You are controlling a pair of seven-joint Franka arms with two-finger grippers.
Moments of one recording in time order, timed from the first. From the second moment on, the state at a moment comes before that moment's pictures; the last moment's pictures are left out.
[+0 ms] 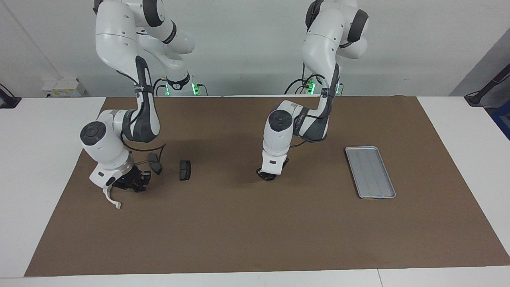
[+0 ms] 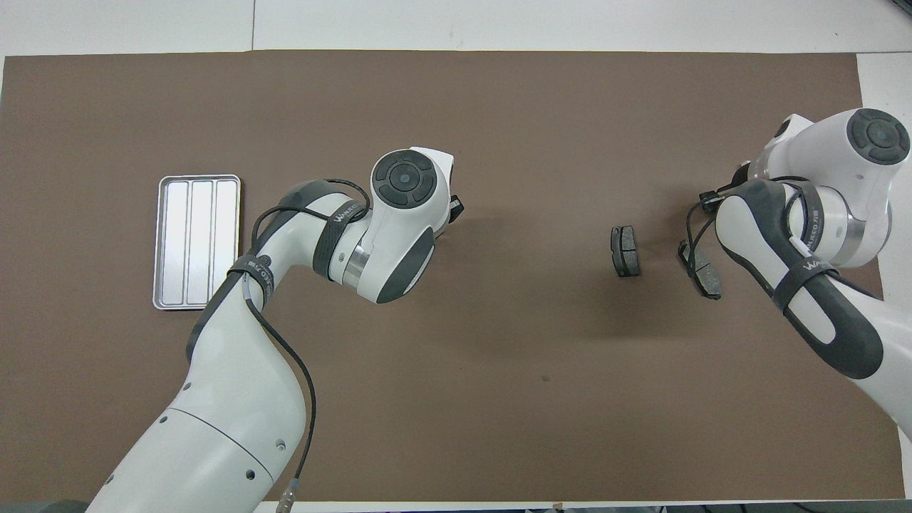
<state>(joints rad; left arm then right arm) -0.63 0.58 0.01 -1.61 -0.02 2.21 -1.07 -0.10 0.43 0.00 -1.86 0.00 2.30 -0.30</state>
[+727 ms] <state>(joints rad) -0.54 0.47 0.03 -1.59 -0.02 2.12 -1.07 -0.03 0.41 0.02 -1.77 0.00 2.23 -0.12</state>
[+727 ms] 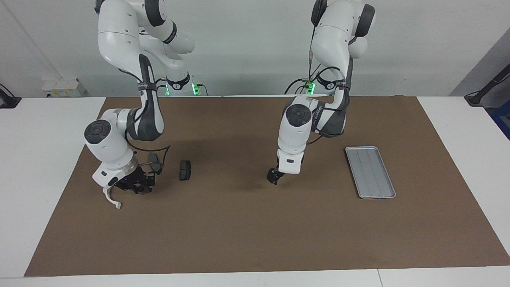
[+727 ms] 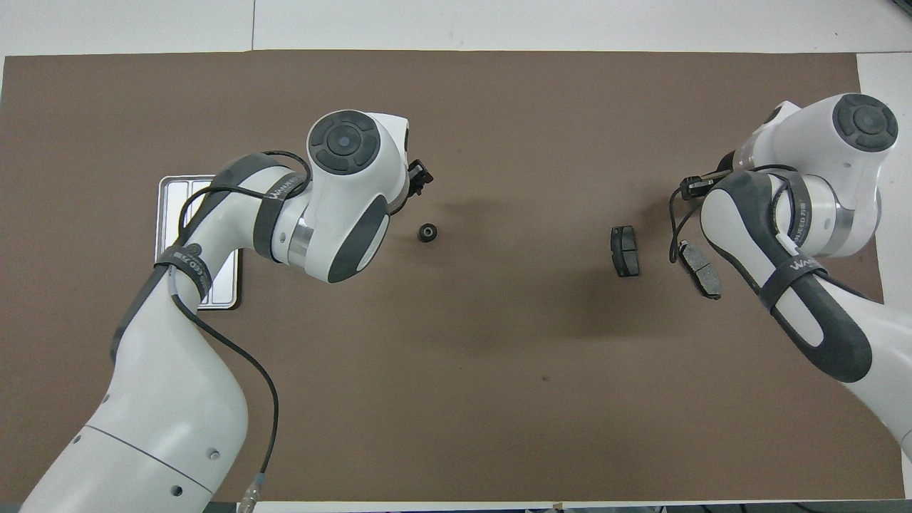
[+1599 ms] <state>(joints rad) -0.24 0.18 0.03 -1.59 -0.01 1.74 -0.54 0.49 0.48 0.03 -1.38 -0.10 1.93 0.53</state>
